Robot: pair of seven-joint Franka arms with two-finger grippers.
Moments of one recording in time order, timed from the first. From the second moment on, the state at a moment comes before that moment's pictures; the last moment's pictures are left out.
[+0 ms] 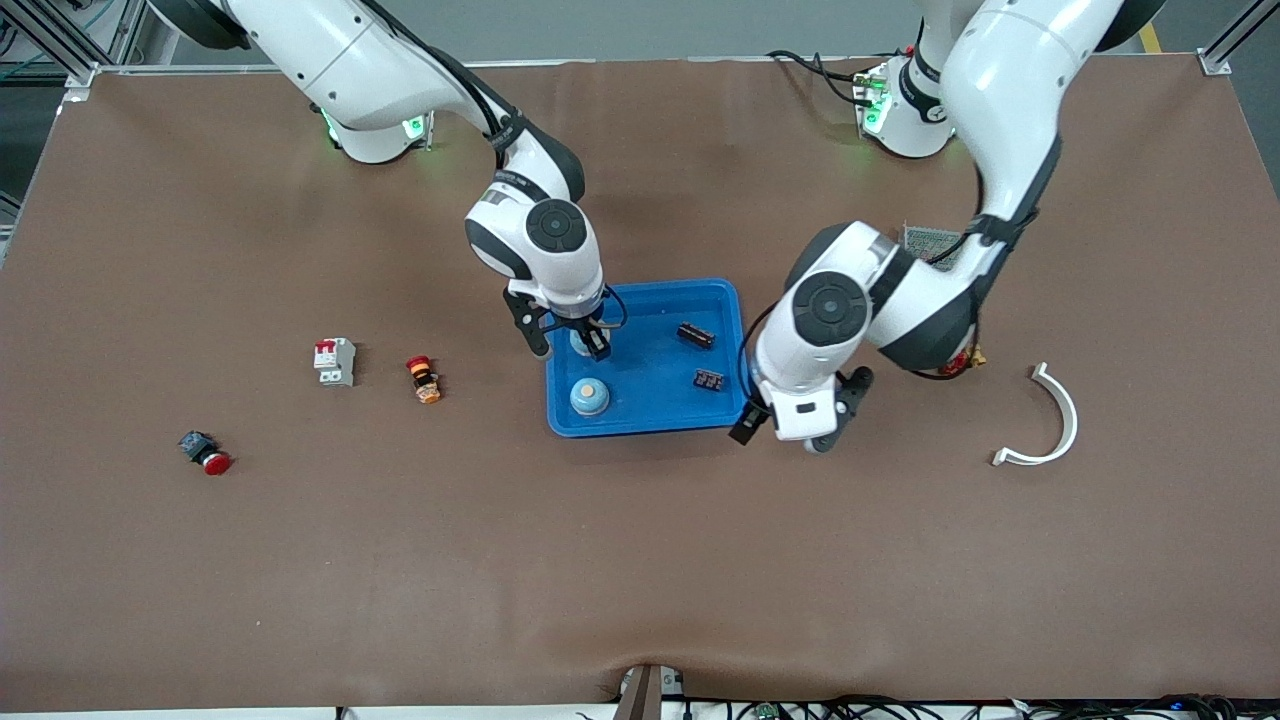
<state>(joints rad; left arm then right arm) -0.16 0.60 -0.45 -1.50 0.25 2.04 -1.55 0.31 0.62 0.46 -1.88 -0.40 2.40 2.06</state>
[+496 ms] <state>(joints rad) -0.09 0.52 -0.45 -1.50 0.25 1.94 -1.33 0.32 0.67 0.46 -1.85 -0.42 2.40 2.06</state>
